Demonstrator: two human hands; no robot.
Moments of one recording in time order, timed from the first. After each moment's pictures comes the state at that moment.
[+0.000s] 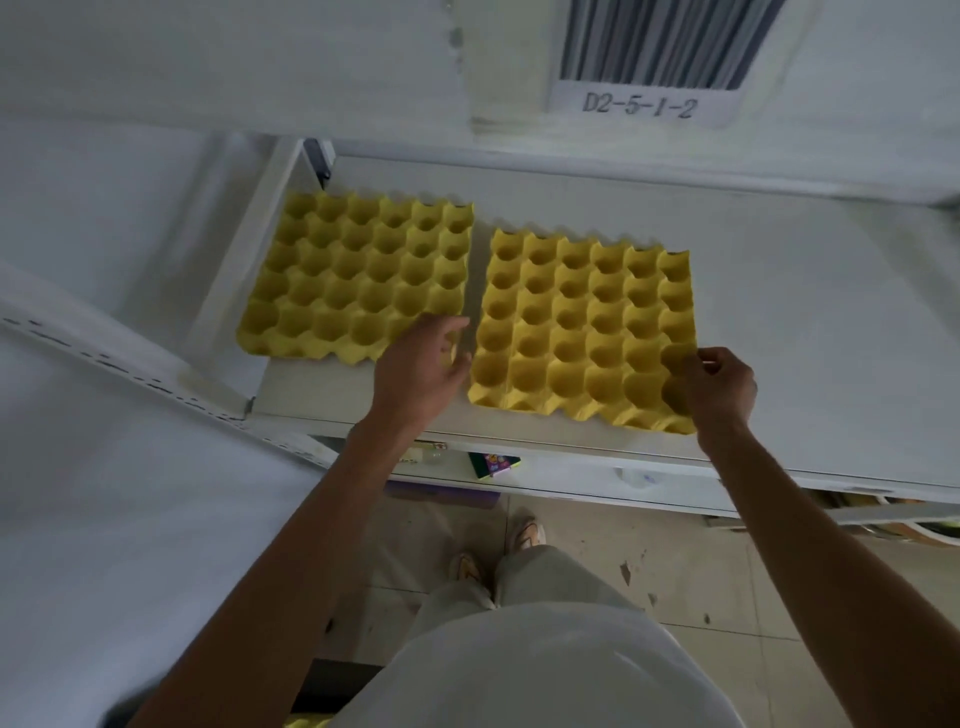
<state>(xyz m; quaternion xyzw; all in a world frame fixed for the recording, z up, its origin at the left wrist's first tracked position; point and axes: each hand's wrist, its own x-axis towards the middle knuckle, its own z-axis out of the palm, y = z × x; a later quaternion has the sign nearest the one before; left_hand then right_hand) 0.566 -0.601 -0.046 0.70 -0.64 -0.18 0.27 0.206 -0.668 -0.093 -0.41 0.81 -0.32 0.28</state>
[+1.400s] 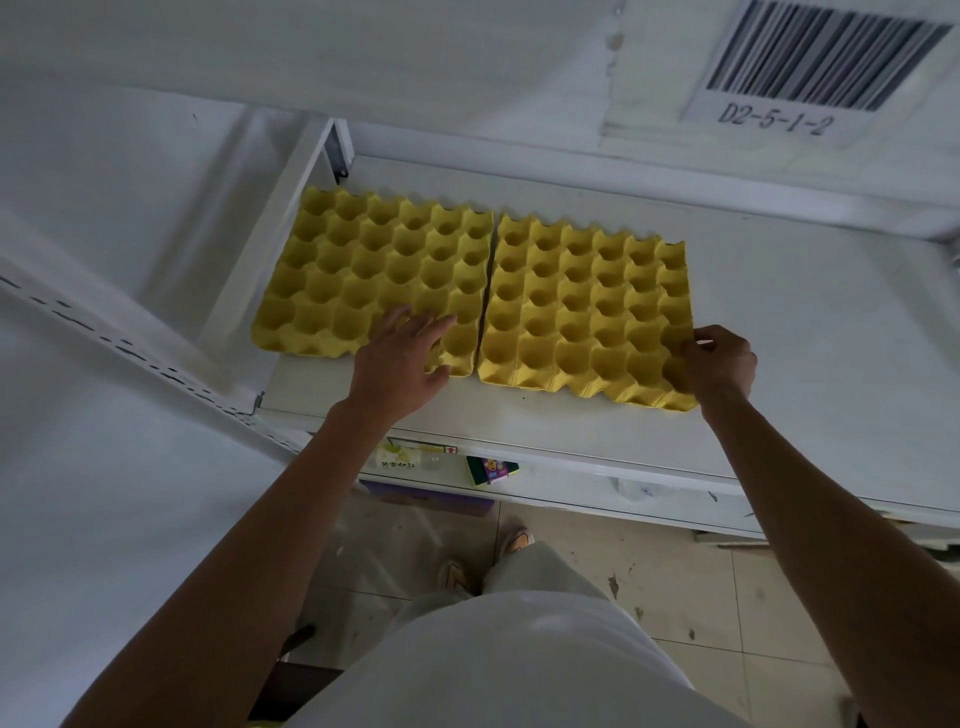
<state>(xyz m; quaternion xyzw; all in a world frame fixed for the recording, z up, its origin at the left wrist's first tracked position) 0.623 -0.613 -0.074 0.70 -0.71 -0.09 0.08 0.224 -0.714 -0.080 -0.47 0.82 -0.25 0.22</state>
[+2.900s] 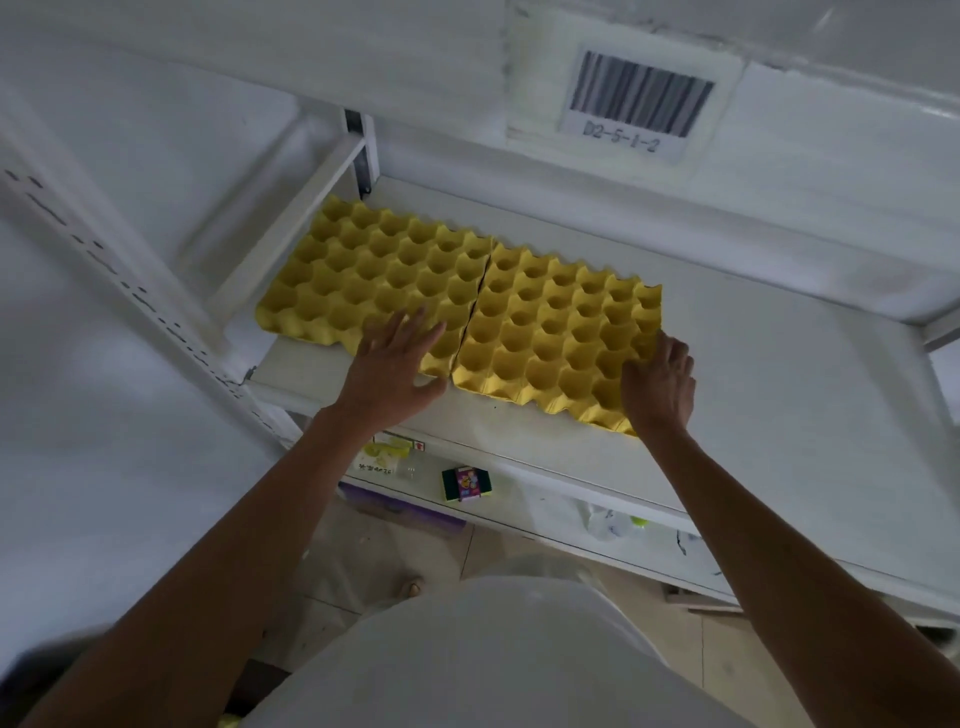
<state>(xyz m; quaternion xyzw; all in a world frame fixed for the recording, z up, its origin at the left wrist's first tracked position) 0.591 -0.583 -0.066 0.71 -0.69 -0.10 0.09 0.249 -0.705 -0.065 -0.66 0.72 -0.17 0.11</state>
